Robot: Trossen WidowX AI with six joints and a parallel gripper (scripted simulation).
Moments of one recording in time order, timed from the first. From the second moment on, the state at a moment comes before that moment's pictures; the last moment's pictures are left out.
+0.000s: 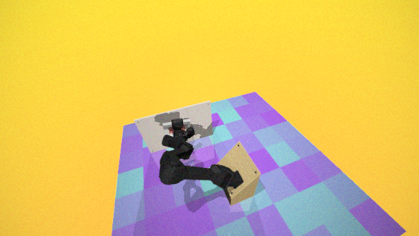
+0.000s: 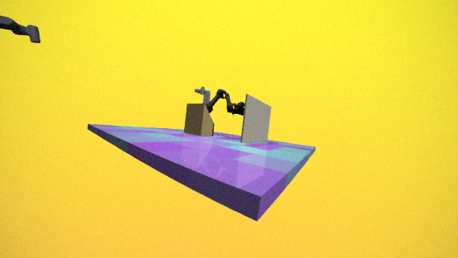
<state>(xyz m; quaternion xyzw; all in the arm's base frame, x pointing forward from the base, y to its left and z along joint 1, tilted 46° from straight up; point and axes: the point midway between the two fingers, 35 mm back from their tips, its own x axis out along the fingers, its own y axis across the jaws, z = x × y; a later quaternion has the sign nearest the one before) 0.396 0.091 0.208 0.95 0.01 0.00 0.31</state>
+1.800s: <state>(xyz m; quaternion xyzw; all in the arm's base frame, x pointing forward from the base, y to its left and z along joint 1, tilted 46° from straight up) 0.396 0.096 0.207 0.95 0.01 0.00 0.31</state>
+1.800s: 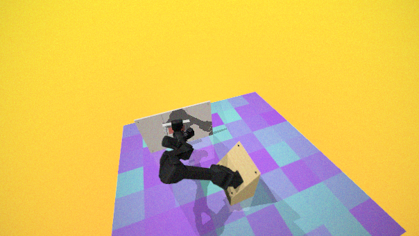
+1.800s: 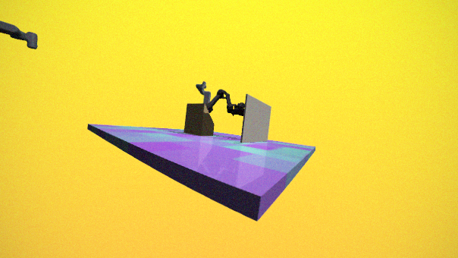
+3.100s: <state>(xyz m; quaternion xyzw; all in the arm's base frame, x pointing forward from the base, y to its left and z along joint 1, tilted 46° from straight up) 0.396 0.098 0.205 0.93 0.01 0.00 0.36</state>
